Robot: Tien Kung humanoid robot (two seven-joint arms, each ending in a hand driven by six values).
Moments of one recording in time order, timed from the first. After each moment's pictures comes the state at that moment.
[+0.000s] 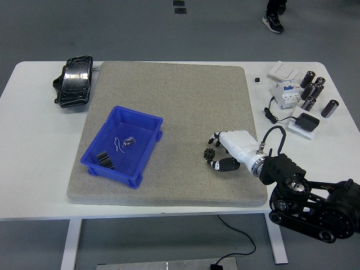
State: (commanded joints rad) left arm -0.02 0.25 -0.76 -0.38 0.81 0.23 0.48; right arm 0.66 -0.46 0.23 1.37 -1.79 -0.34 -0.43
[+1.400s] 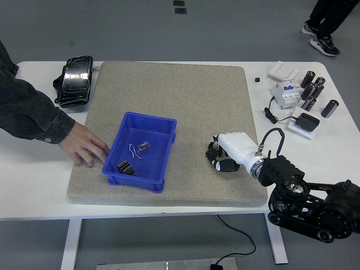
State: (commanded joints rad) left arm -0.02 0.26 -0.76 -0.38 0.77 0.28 0.43; right arm 0.67 -0.46 0.22 1.36 -1.78 -0.37 -0.41
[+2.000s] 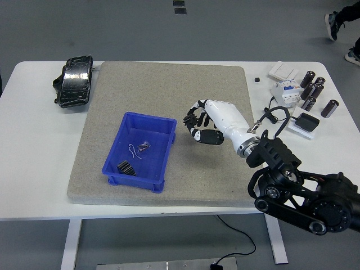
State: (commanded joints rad) left arm -0.01 0.25 -0.76 -0.38 0.79 0.28 0.44; right arm 0.65 -0.39 0.40 1.55 -1.72 -0.47 -0.40
